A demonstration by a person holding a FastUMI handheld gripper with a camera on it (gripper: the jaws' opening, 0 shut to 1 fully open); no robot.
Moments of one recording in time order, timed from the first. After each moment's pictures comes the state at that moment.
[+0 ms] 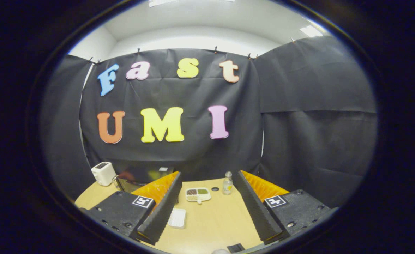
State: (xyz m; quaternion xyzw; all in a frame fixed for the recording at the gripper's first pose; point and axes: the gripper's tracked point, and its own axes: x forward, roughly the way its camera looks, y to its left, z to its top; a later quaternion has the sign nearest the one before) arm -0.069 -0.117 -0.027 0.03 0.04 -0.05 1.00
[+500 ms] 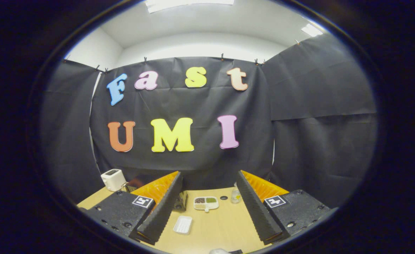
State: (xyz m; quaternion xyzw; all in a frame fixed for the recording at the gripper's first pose) arm -0.053 -0.114 -0.013 0.05 0.01 0.01 1.00
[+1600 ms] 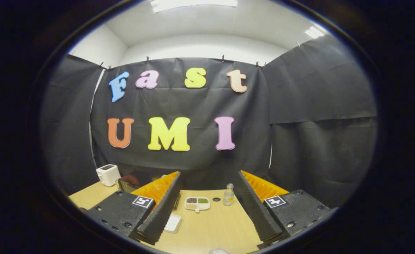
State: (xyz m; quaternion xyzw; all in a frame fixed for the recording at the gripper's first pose) arm -0.051 -0.153 -0.028 0.03 0.00 0.01 1.00
